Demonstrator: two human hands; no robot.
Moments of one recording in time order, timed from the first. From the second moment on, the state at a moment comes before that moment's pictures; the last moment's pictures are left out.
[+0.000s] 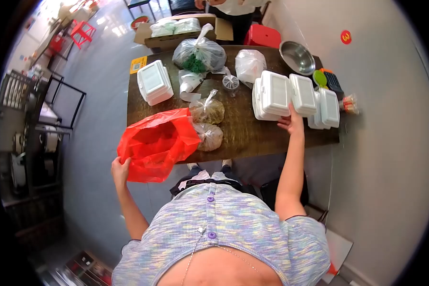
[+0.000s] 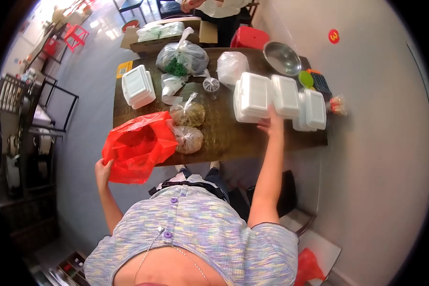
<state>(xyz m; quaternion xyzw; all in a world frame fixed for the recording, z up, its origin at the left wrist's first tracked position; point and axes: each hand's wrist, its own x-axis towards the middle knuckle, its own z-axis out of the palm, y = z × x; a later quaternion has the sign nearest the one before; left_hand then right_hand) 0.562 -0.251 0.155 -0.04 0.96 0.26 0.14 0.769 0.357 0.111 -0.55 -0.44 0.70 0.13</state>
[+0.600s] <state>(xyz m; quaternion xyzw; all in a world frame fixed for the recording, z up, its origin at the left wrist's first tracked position) 0.548 -0.220 0.175 -0.04 0.63 0.74 0.22 0.739 0.314 0.098 -0.46 -0.36 0.73 0.35</state>
